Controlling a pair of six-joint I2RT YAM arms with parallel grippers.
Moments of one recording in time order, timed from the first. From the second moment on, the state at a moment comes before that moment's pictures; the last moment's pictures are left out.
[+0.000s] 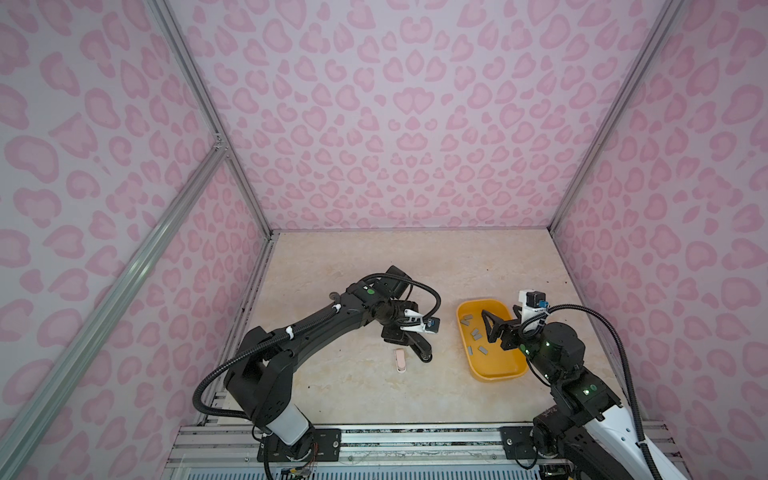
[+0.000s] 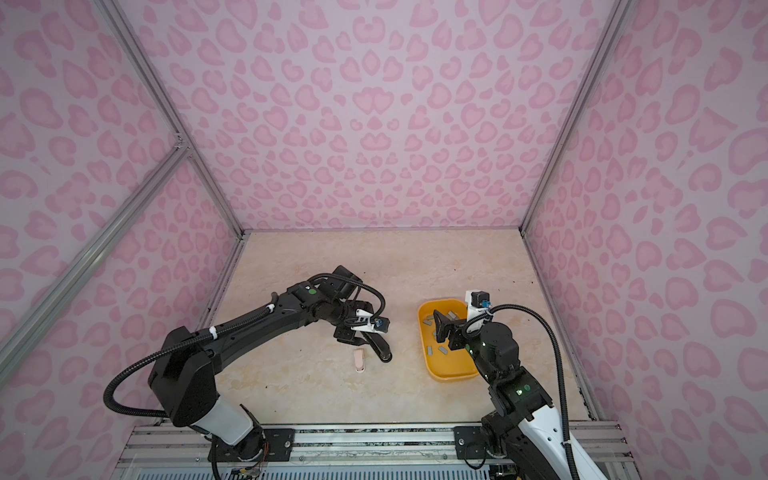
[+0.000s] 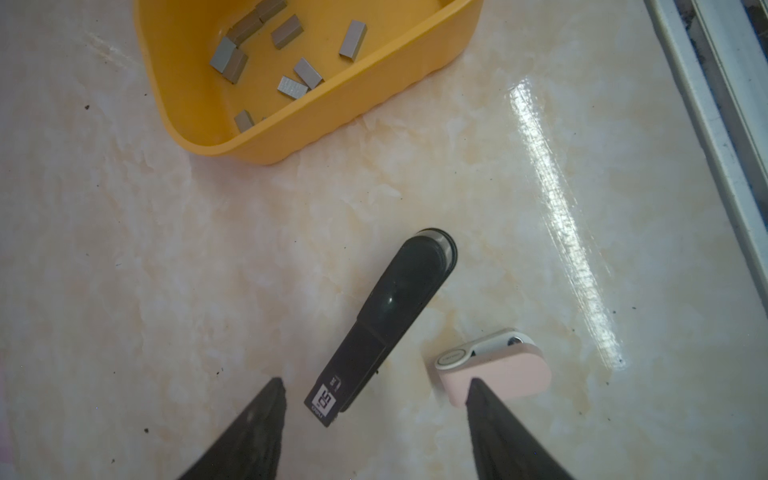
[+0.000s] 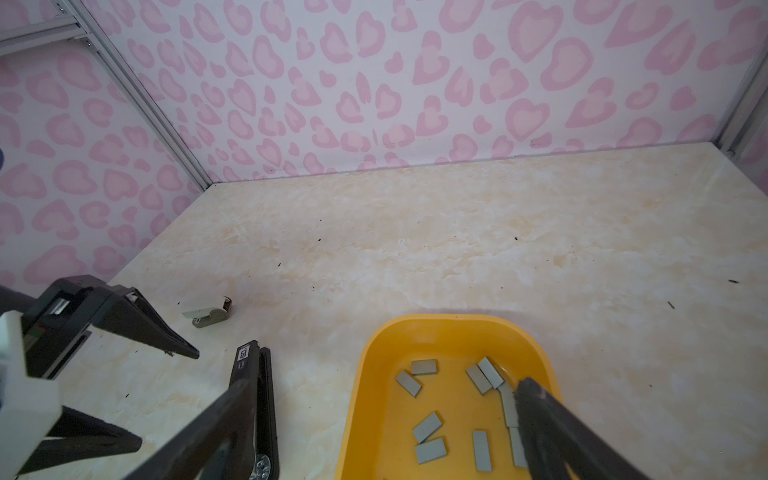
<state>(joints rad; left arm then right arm) -0.74 1.63 1.24 -0.75 0.33 1.13 0.44 0.52 0.45 -0.22 0.08 0.30</state>
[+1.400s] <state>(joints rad) -0.88 1.95 1.43 -0.85 0.15 1.22 0.41 0.62 0.45 -0.20 0.10 0.29</state>
